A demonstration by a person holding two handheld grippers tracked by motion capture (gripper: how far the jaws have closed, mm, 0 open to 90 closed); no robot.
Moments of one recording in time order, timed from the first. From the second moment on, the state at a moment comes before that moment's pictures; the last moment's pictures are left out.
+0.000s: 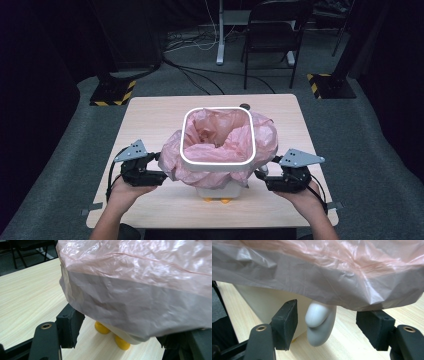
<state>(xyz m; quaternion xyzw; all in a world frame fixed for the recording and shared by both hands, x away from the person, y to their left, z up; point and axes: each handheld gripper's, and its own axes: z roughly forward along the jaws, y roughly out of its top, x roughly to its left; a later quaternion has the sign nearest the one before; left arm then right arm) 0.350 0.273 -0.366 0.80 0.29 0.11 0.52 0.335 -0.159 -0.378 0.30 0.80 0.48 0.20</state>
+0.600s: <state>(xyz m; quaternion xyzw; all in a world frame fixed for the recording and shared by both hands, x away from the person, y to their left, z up) 0.345 0.294 -0.355 0.79 0.29 0.12 0.53 0.329 -0.181 -0.360 0.30 0.80 0.49 0.18</state>
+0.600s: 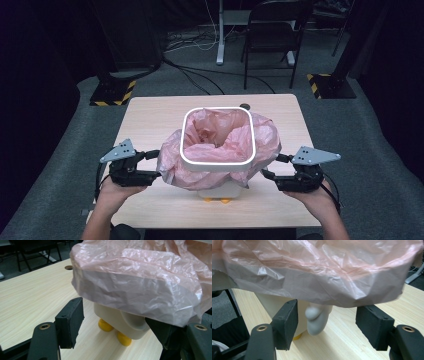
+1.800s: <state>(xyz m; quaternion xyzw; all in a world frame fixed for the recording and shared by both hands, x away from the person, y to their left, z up) 0.356 0.333 -0.332 0.75 0.35 0.17 0.53 0.328 -0.199 -0.331 0.31 0.78 0.50 0.19</state>
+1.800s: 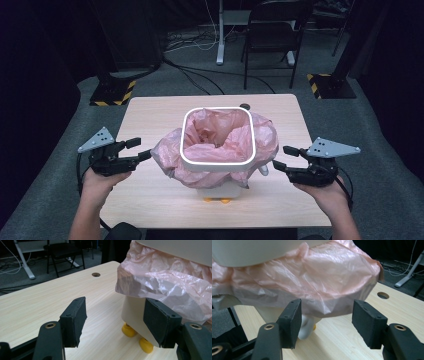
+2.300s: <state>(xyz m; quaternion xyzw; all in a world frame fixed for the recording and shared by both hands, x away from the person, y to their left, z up) 0.367 0.320 -0.305 0.75 0.33 0.17 0.54 0.327 -0.183 -0.296 0.25 0.79 0.52 0.18</state>
